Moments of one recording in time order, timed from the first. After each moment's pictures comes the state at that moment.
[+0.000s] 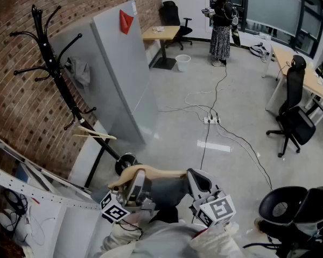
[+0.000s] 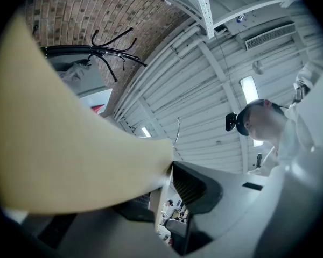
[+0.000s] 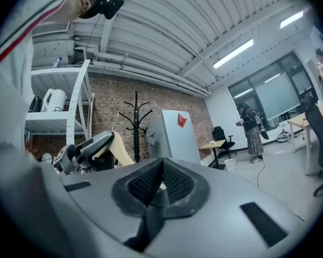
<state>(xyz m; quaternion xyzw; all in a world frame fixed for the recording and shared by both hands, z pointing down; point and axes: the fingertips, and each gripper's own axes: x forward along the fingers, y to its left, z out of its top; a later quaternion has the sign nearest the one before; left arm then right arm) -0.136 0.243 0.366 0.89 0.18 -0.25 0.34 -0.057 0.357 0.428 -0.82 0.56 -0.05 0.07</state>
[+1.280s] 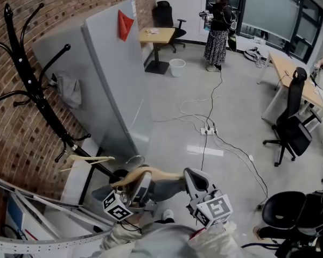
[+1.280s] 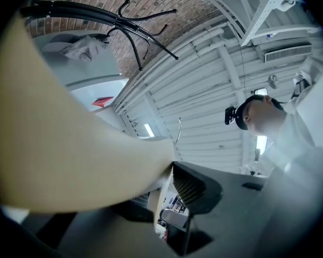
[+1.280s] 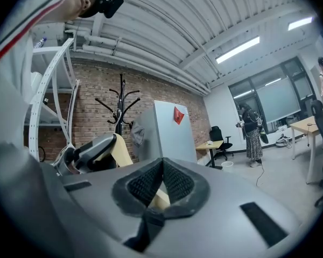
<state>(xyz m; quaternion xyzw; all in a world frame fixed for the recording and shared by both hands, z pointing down) 0.000 0.080 0.377 0.87 0.23 -0.22 0.37 0.063 0.174 0.427 -0.84 0.54 -0.06 0.04</state>
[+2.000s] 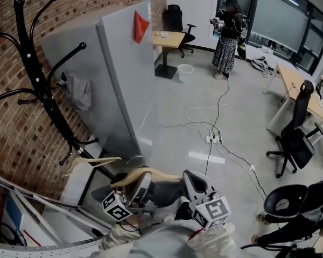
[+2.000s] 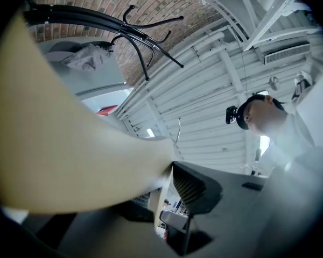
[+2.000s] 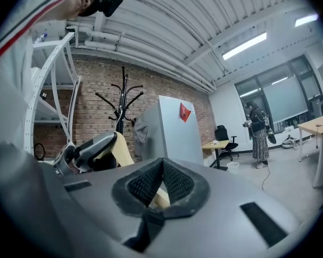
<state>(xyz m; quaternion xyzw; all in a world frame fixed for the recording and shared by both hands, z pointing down) 0.006 0.019 0.379 0.88 0.21 -0.24 0.36 0.072 0.110 0.431 -0.83 0.56 -0.06 0.03</state>
